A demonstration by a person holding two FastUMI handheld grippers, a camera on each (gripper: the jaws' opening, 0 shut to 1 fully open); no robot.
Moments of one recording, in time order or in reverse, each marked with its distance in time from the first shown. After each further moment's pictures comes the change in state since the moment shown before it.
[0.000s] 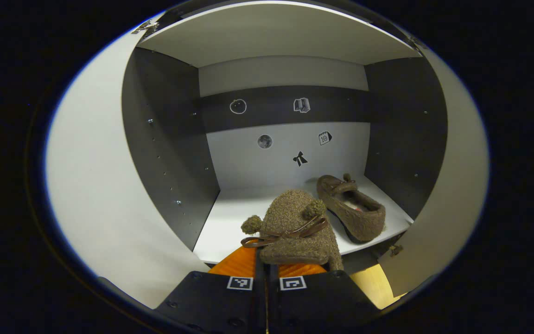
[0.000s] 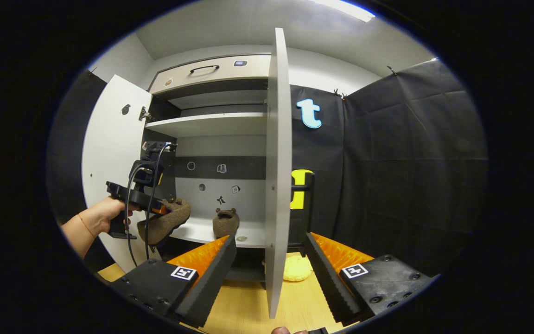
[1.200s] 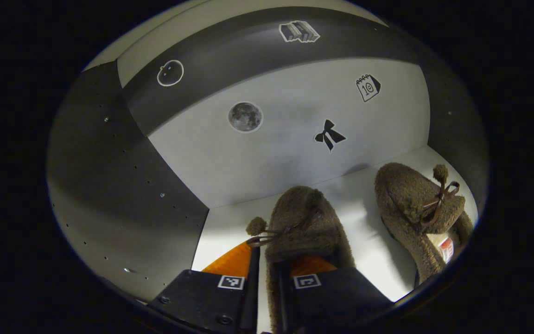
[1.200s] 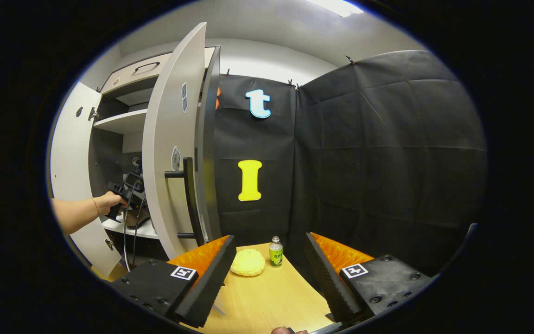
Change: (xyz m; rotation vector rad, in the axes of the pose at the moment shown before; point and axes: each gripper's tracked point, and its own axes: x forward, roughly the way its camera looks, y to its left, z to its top) left arm 0.182 0.002 0.010 0.216 0.212 0.141; right arm 0.006 -0.133 -0.016 0.035 0.042 -0.238
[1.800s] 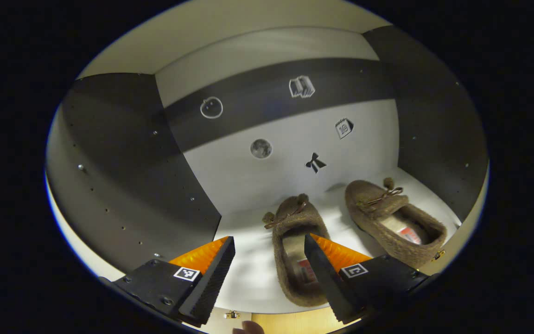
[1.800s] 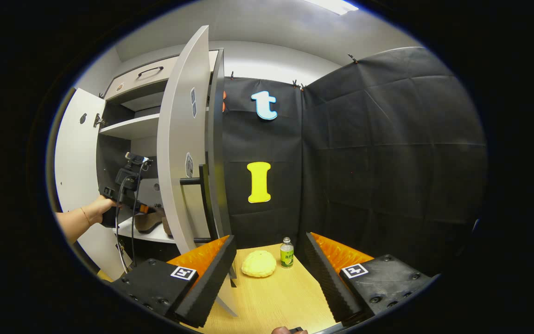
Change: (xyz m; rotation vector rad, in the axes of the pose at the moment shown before) left arm -0.104 0.010 0.006 -0.062 -0.245 -0.063; right arm -0.006 0.021 0.008 0.032 -0.005 0.056
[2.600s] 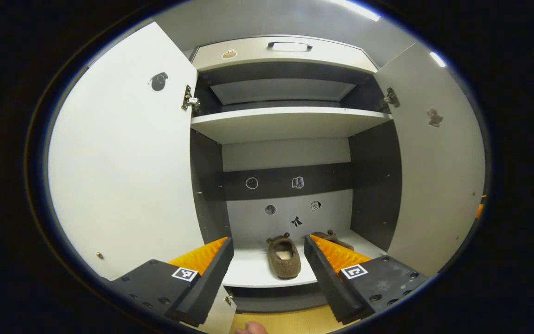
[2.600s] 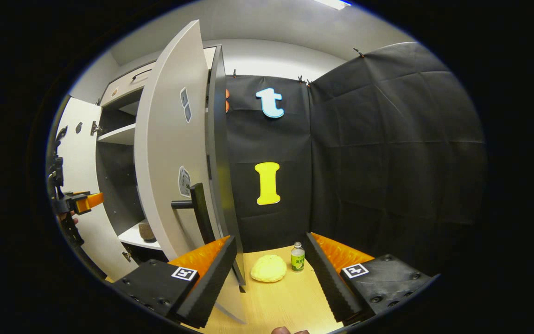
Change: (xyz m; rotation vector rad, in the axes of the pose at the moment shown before) left arm -0.255 0.033 0.007 -0.203 -0.411 -0.028; right arm 0.047 0.013 0.015 0.031 0.024 0.061
